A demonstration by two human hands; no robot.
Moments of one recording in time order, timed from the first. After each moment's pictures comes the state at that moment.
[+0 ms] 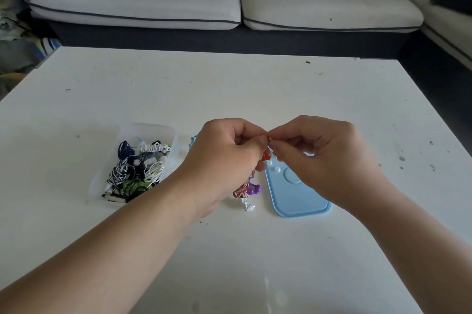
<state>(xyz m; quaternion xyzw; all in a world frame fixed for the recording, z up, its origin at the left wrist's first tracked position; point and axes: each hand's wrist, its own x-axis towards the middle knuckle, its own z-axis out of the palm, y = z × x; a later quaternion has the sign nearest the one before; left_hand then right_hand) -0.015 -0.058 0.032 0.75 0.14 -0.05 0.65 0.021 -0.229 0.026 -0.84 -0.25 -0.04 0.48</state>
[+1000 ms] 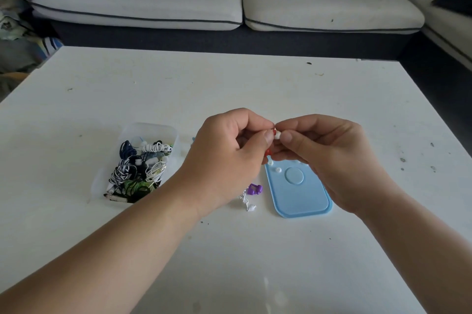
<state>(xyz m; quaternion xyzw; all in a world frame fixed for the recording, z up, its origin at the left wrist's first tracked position) -0.020 -0.053 0.029 0.78 0.03 0.04 0.63 0.025 -0.231 0.020 -0.67 -0.12 0.12 0.73</state>
